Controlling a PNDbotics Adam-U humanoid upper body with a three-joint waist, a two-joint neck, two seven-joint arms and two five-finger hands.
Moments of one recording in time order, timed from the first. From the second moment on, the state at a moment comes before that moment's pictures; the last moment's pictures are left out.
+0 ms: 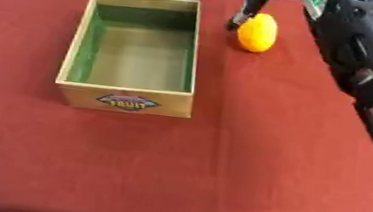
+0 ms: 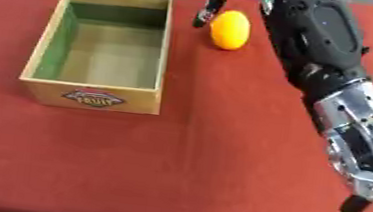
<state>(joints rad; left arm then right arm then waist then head) -0.43 0.24 0.12 -1.98 -0.13 -0.14 0.65 -1.36 -0.35 0.20 -0.73 1.23 -0.11 0.87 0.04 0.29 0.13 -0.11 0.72</state>
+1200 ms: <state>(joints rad) -0.43 0.24 0.12 -1.98 -0.13 -0.14 0.65 -1.31 -0.37 0.19 -0.65 1.27 -0.09 0.83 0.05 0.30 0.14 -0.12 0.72</state>
